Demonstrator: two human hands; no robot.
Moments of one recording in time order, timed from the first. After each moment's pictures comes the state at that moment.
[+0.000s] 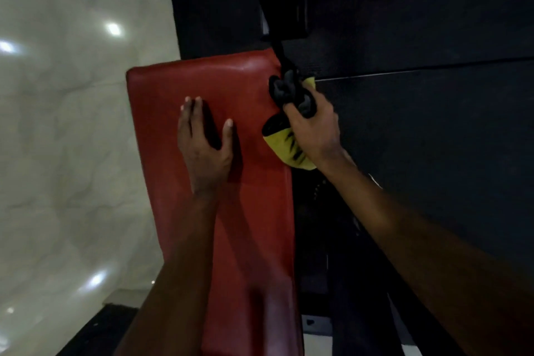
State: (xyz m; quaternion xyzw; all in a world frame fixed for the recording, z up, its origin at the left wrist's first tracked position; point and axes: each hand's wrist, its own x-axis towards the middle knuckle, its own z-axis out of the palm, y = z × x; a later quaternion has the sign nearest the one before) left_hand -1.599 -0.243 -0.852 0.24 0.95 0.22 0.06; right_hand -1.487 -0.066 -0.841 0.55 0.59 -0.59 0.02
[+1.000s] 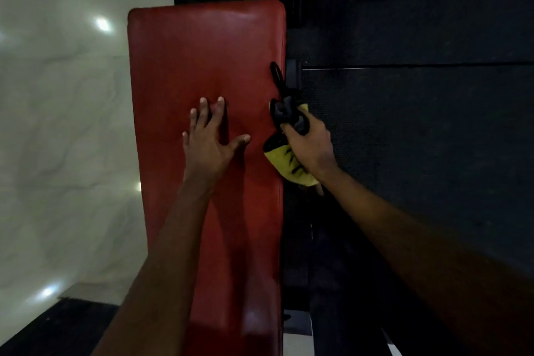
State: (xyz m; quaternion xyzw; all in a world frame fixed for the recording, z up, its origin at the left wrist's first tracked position) left_hand -1.531 -0.306 -0.820 0.21 0.92 0.11 0.31; right_hand -1.394 -0.145 -0.831 0.50 0.63 -0.58 0.08
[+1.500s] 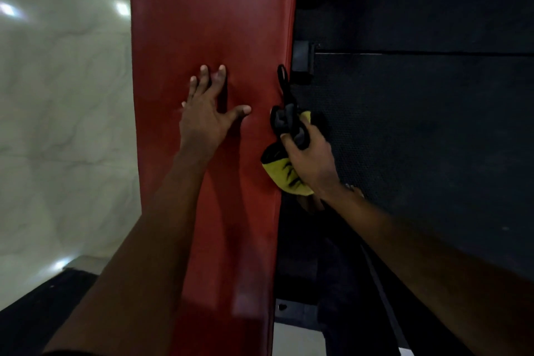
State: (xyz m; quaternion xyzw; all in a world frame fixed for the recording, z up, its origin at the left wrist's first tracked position) left_hand -1.529 -0.308 -0.832 0.20 0.93 0.11 0.28; right_hand -1.341 -0.187 -0.844 0.46 0.64 -0.61 0.09
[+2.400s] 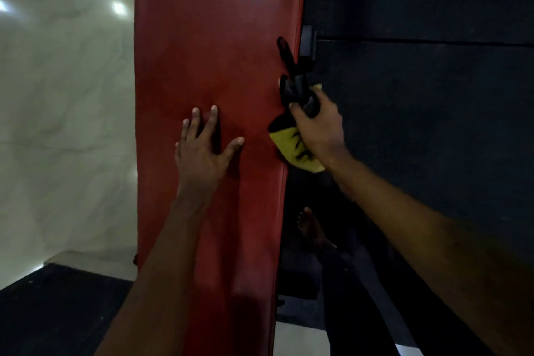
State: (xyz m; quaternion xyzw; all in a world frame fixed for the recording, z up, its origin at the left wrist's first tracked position) left_hand -1.428 -0.414 -0.824 0.14 0.95 0.12 0.26; right_hand -1.335 -0.208 -0.839 0.48 0.68 -0.55 0.04
